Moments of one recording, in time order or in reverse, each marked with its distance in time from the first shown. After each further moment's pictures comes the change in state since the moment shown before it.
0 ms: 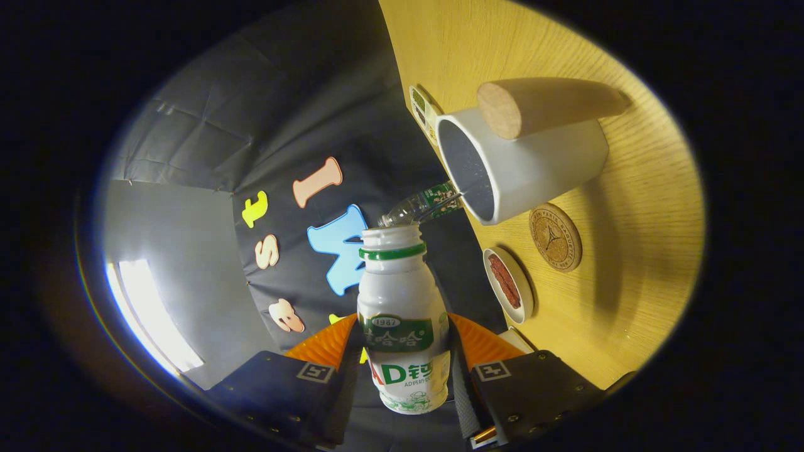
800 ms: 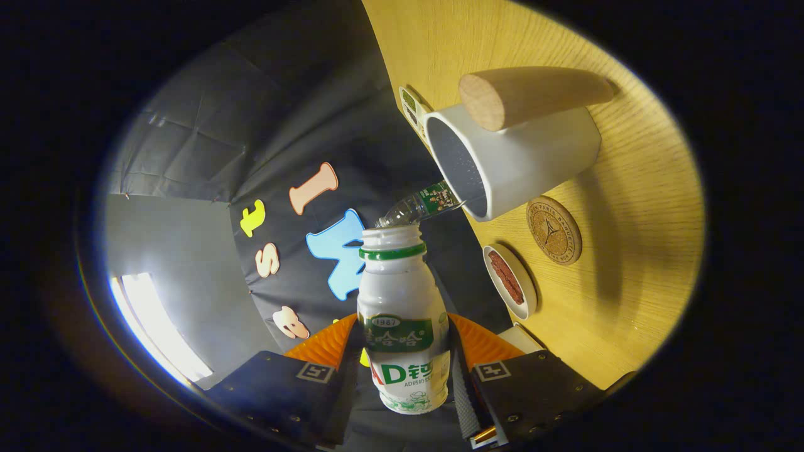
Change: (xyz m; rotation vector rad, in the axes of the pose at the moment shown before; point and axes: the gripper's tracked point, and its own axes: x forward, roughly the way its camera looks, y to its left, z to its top) arm 0.000 0.005 0.000 0.060 -0.012 -0.005
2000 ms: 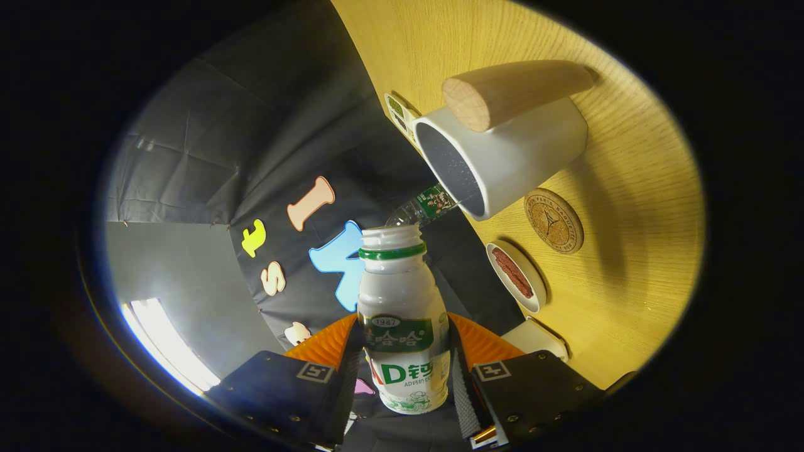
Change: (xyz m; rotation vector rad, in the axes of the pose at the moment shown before) arm -0.004 0.015 0.003 0.103 -0.037 0.003
